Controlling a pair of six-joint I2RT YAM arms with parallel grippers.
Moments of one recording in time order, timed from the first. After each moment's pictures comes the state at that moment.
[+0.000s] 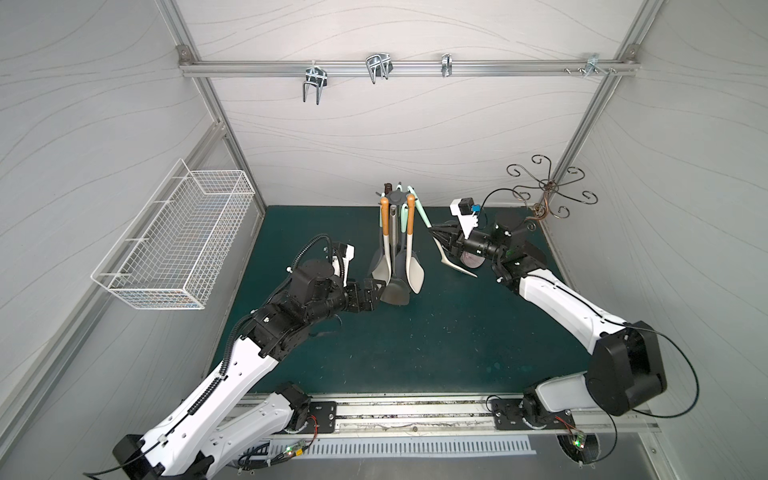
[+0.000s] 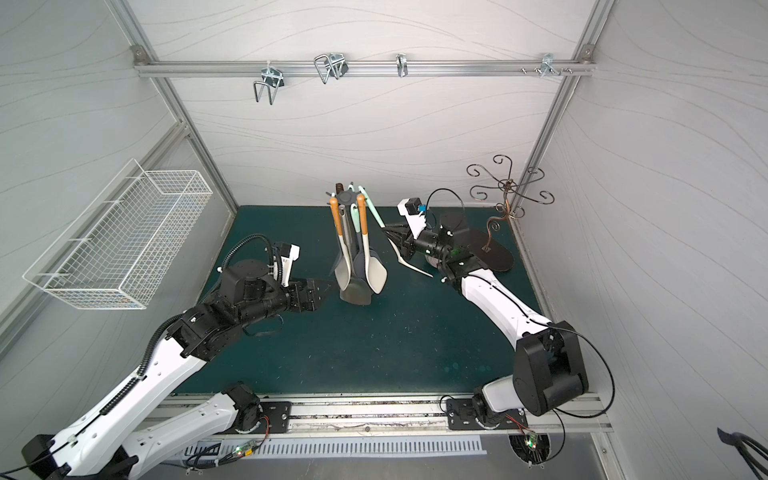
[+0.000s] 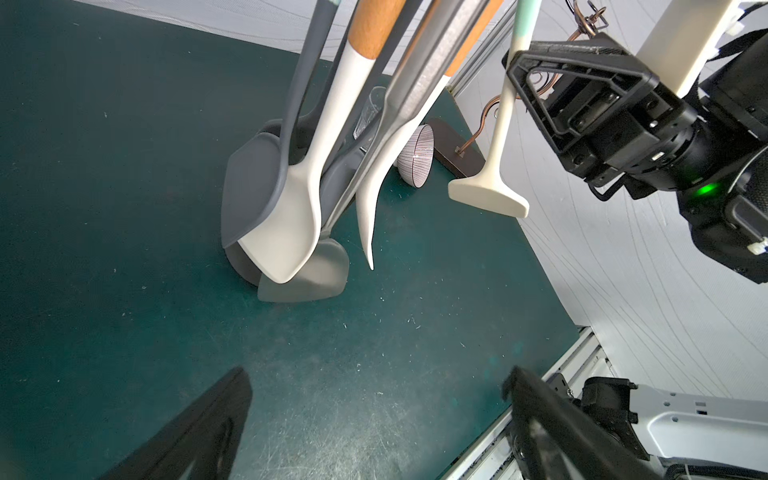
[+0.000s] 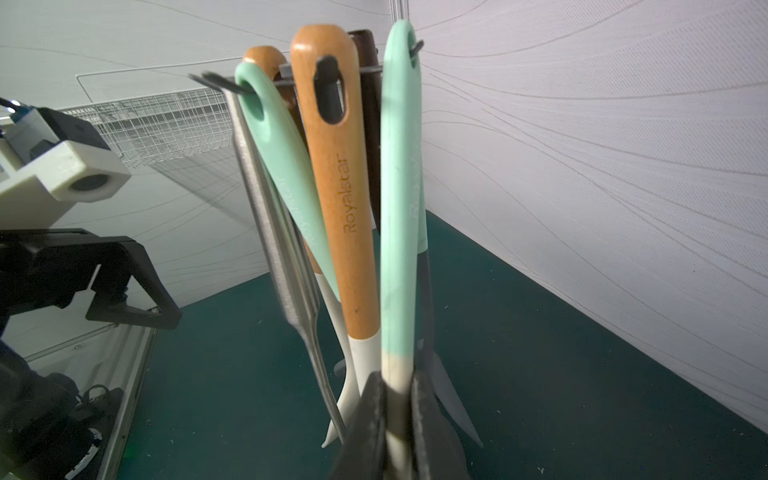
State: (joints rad) left arm -0.61 0.86 0.97 -0.62 0.12 -0.52; right arm 0.43 1.41 1.05 0.28 -0.73 0.01
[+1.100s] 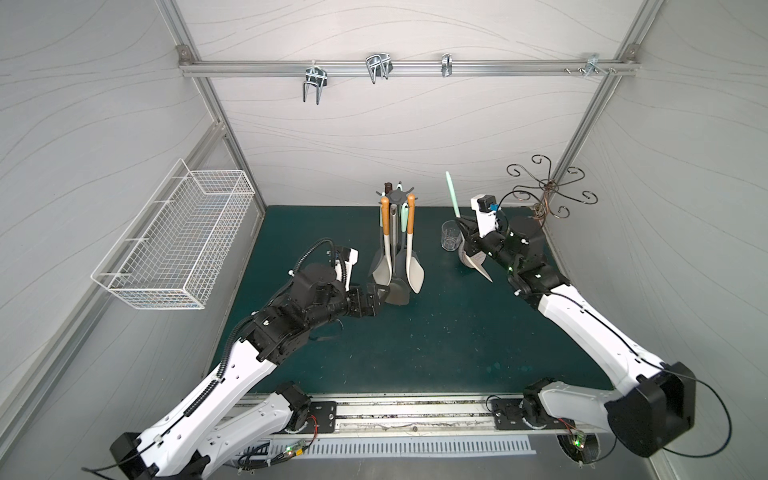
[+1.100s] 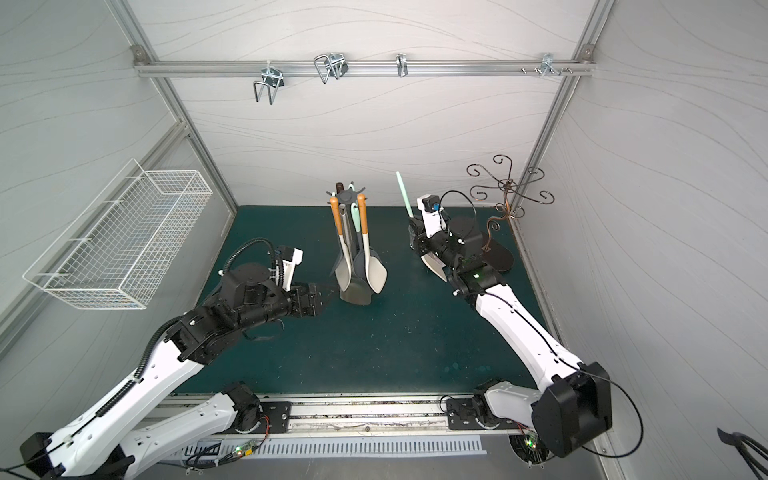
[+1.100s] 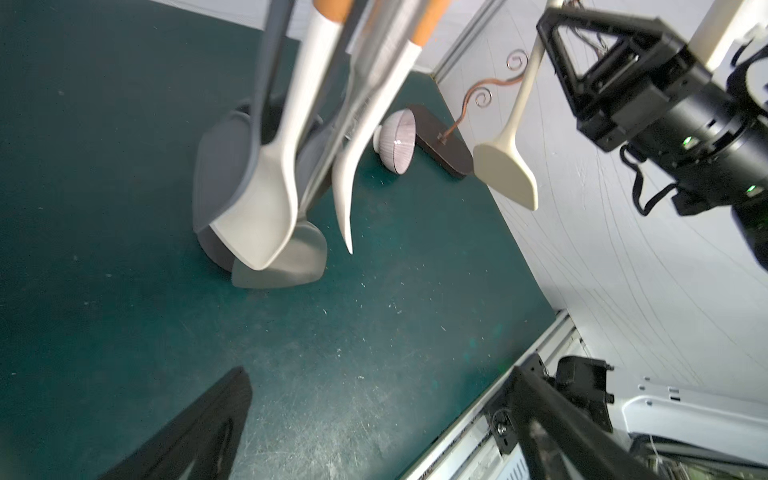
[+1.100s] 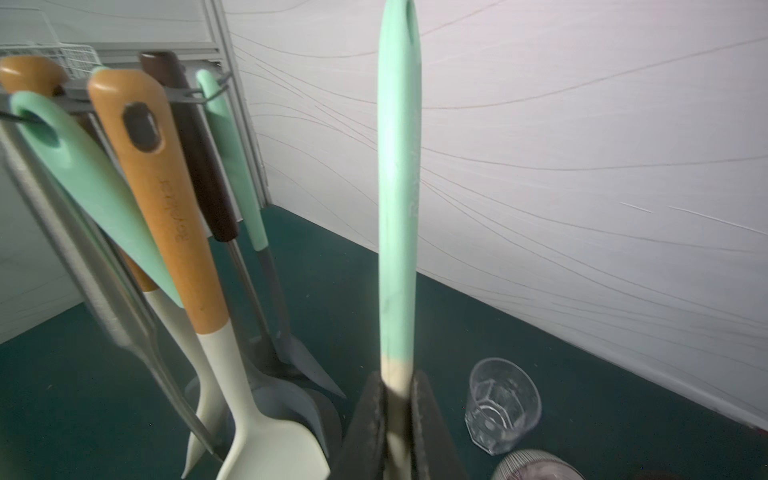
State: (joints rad) left arm -0.70 0.87 0.97 -0.63 0.11 -0.57; right arm 0.46 1.18 1.03 0.02 -0.12 -0.07
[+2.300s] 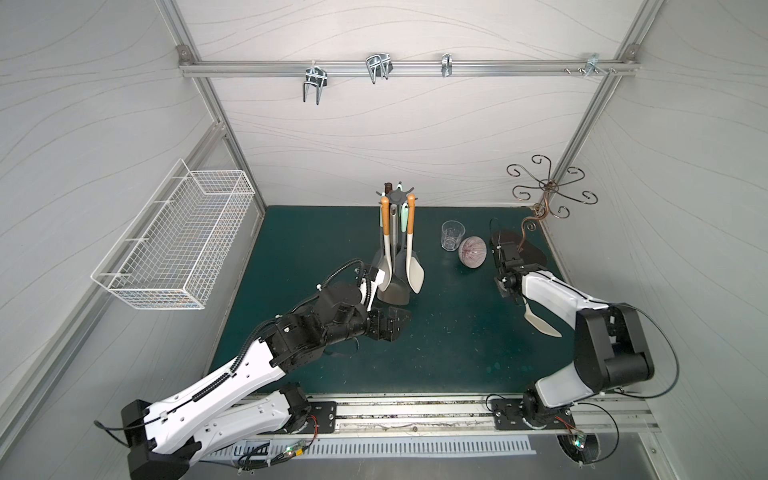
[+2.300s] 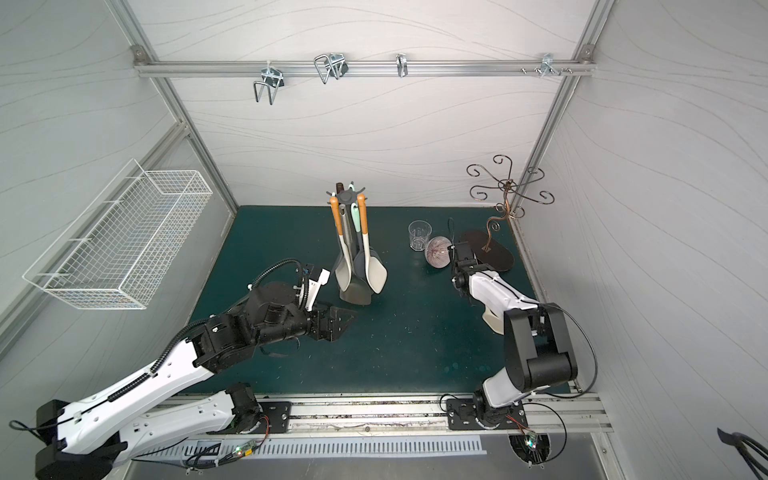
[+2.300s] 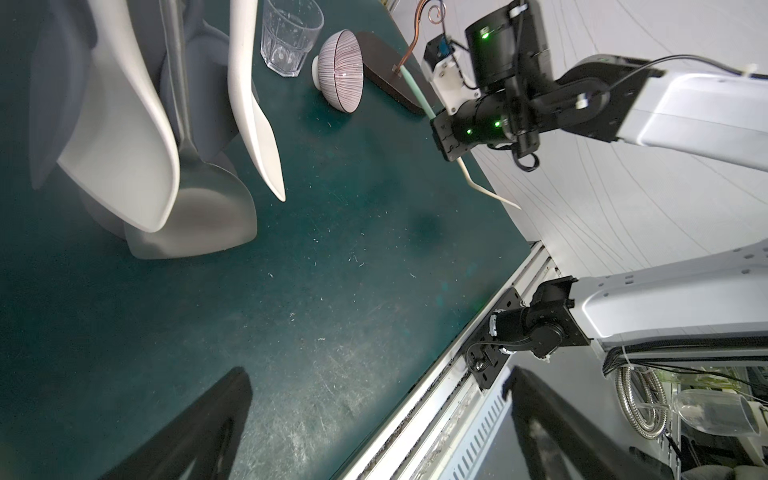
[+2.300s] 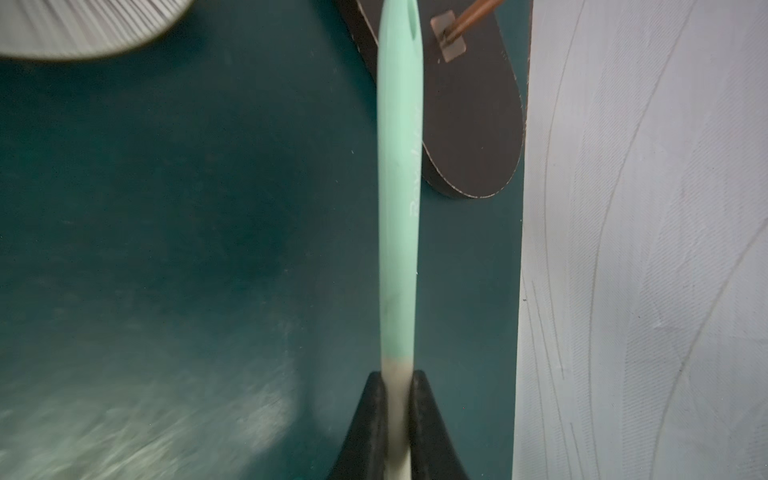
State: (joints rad) left arm -0.90 0.86 0.89 -0.56 0.06 -0.60; right arm 0.23 1.56 0.92 -0.49 0.61 -0.19
